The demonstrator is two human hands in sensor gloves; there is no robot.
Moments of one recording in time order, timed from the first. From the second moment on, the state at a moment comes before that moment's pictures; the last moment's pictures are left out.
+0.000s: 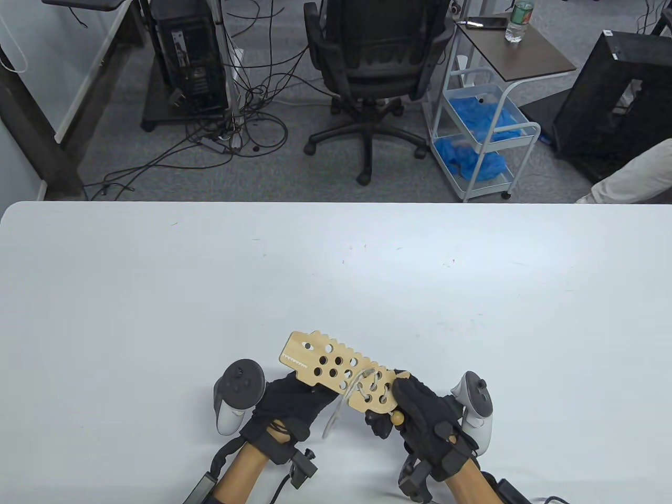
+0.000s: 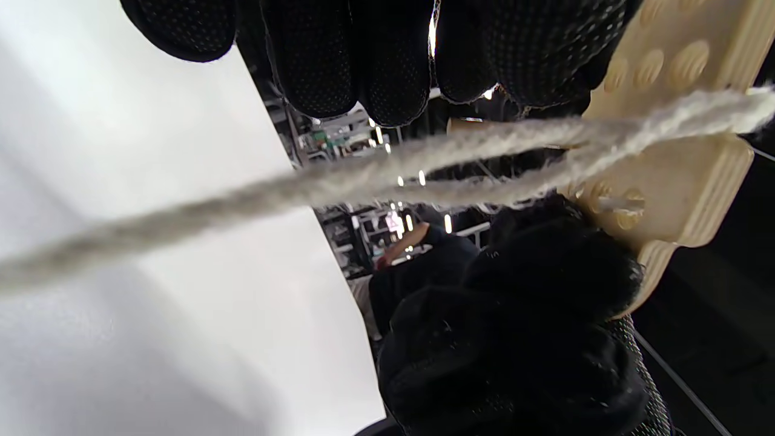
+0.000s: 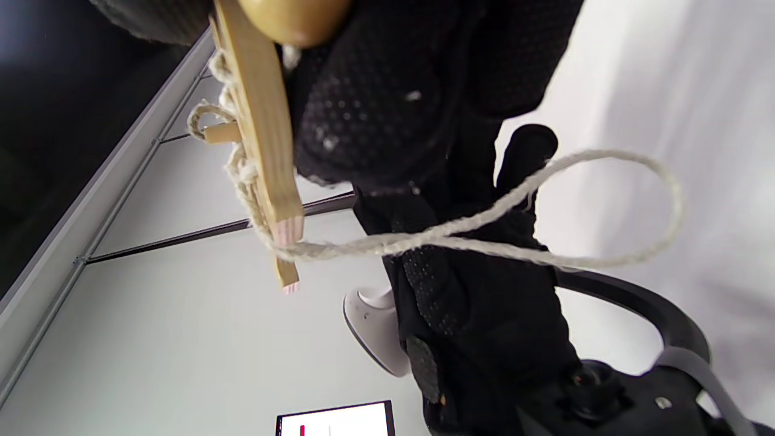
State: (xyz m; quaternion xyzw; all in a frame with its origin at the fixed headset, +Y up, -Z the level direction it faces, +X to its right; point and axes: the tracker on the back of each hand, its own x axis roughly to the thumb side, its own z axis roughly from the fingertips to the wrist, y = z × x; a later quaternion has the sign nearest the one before) left_hand -0.138 -0.734 -0.249 -0.09 -0.23 0.57 0.78; right_hand 0.130 -0.754 -0.223 0.14 0.18 0.55 0.80
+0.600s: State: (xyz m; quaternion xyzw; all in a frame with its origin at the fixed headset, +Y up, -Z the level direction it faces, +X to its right) left_hand -0.134 -0.721 -0.237 -0.01 -0.25 0.55 0.80; right_hand 0.116 -0.763 -0.222 0.15 0.24 0.53 0.80
